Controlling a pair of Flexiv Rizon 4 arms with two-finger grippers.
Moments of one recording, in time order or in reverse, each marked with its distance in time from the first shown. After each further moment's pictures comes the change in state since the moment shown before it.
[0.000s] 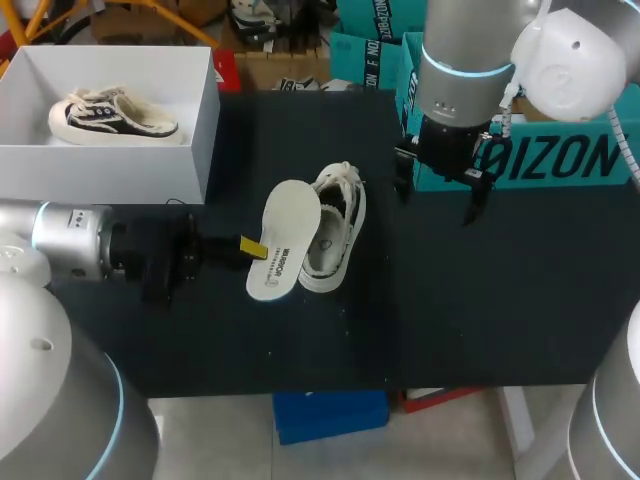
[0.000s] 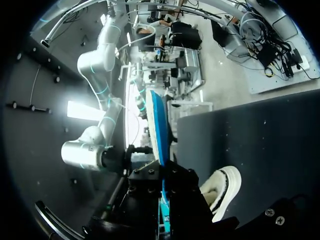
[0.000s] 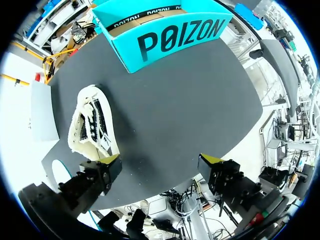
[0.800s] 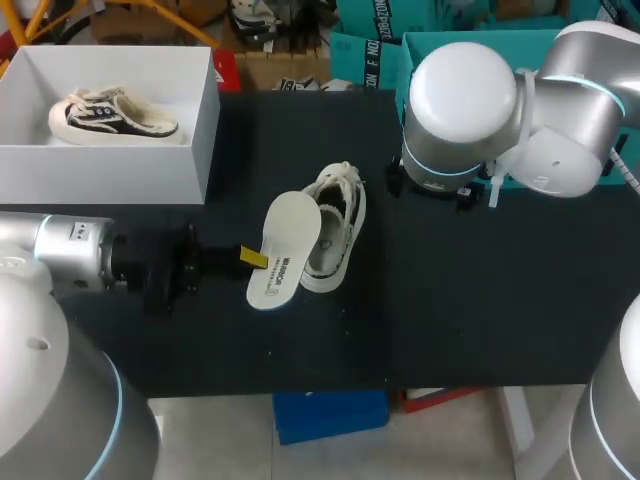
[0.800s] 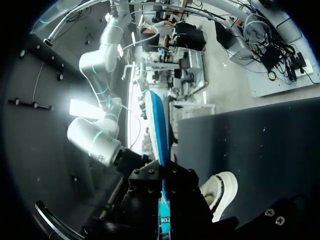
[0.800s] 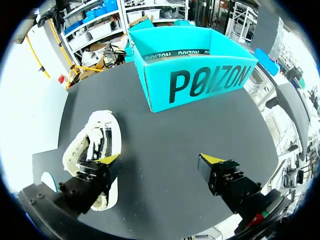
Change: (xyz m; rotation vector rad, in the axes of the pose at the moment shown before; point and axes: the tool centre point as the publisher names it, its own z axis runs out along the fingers) left arm 0.010 -0.007 0.002 0.007 -0.020 -0.017; right arm 0.031 0.056 0.045 -0.448 0.125 -0.231
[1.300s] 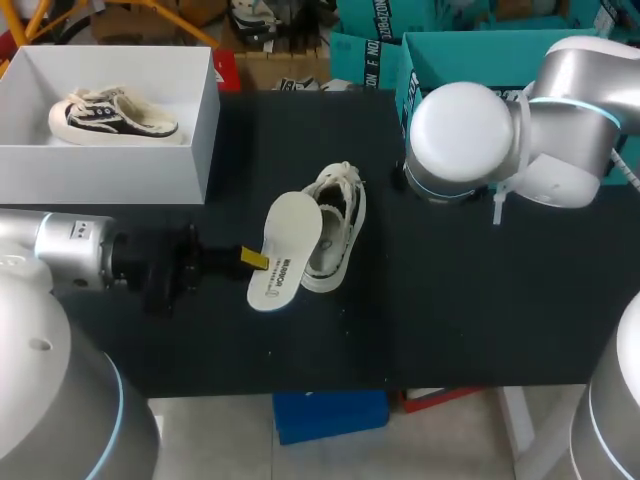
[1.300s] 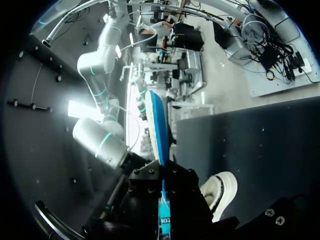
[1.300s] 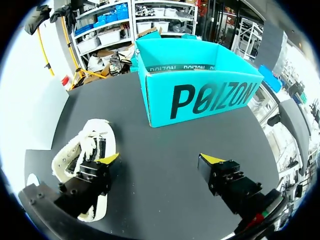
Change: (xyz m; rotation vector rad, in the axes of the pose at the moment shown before) left arm 0.000 -0.001 0.000 0.004 0.016 0.009; right arm -0.007 0.020 0.027 -0.115 -0.004 -0.079
